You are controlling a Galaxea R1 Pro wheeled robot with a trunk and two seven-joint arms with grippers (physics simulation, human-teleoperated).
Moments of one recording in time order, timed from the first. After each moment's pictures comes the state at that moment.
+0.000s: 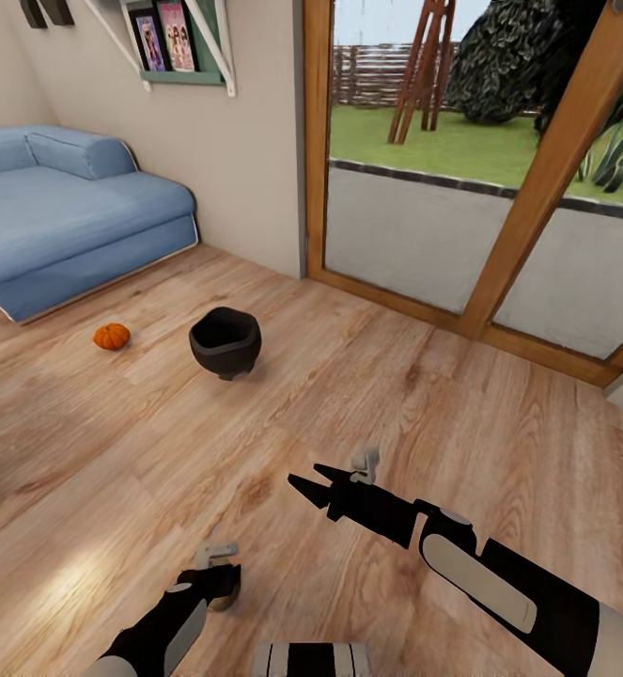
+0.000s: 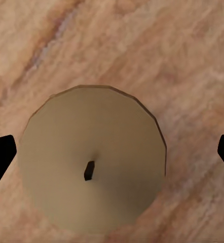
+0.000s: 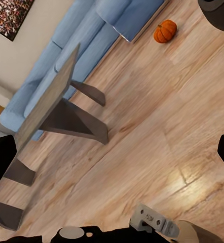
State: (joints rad) left arm -0.51 -0.01 -0.24 -0.44 0.33 0.12 0.15; right arm -0.64 -0.40 0.98 -1.44 -1.26 0.07 0.26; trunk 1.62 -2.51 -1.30
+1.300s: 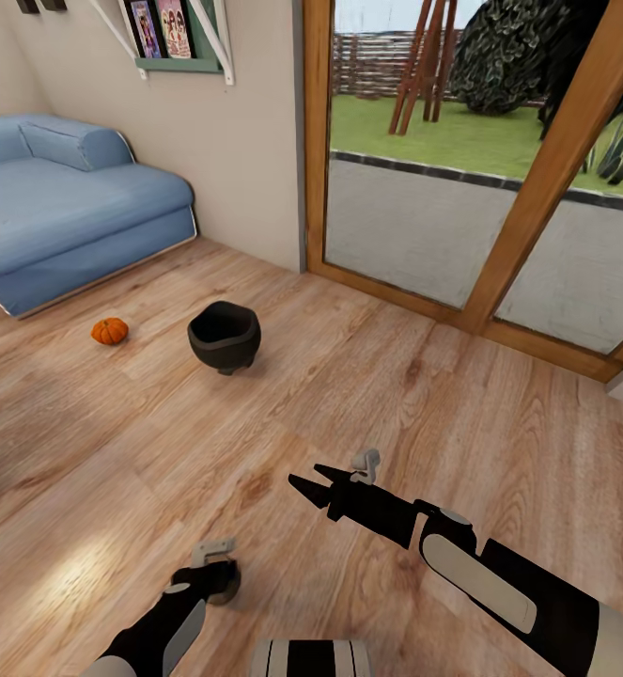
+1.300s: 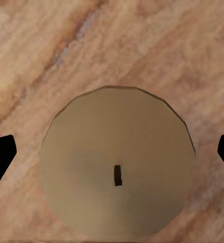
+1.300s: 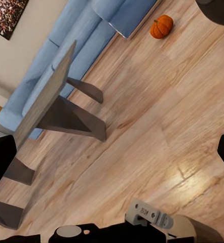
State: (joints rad) left arm -0.51 -0.01 -0.23 -0.44 0.33 0.08 0.20; right arm -0.64 -0.40 0.98 -1.44 -1.26 0.07 0.25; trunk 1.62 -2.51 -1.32
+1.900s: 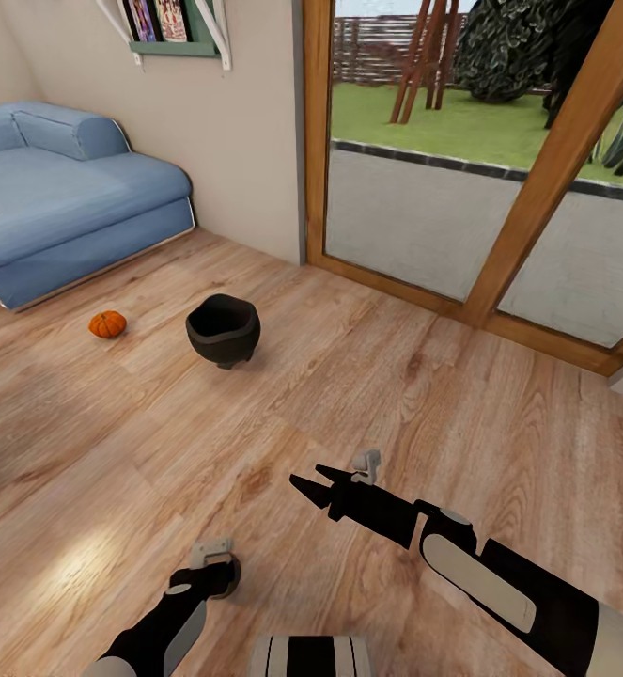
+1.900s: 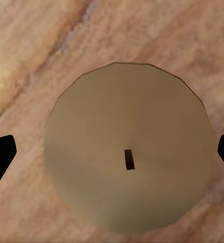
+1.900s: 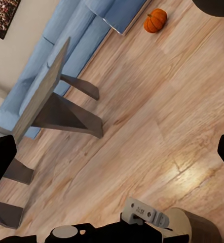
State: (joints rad) left arm -0.51 -0.01 -0.24 -0.44 0.33 0.08 0.23; right arm -0.64 -0.40 0.98 -1.42 -1.26 0.07 0.25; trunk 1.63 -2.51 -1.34
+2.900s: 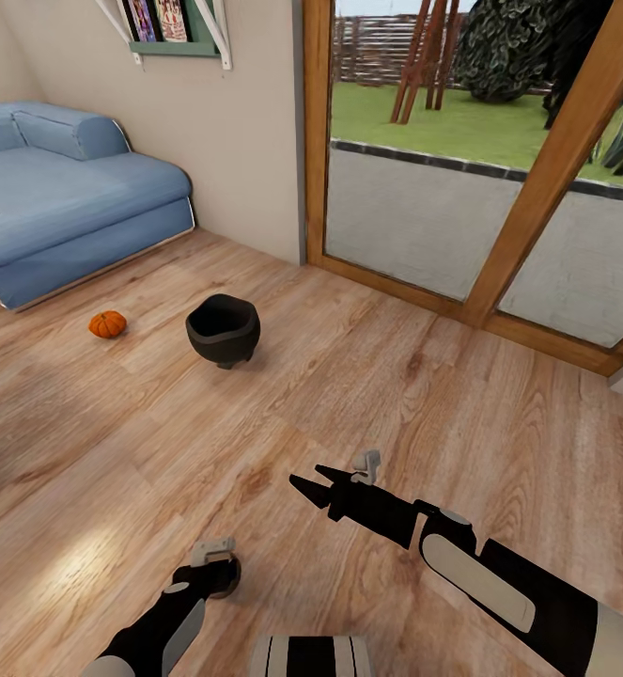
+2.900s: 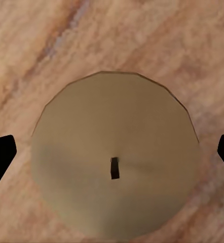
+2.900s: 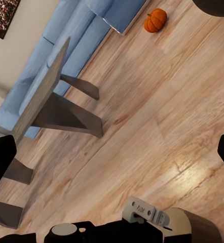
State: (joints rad) left arm -0.51 -0.01 -0.24 -0.45 0.33 0.08 0.18; right arm -0.64 -0.39 0.98 -1.42 -1.26 0.07 0.25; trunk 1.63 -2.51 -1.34
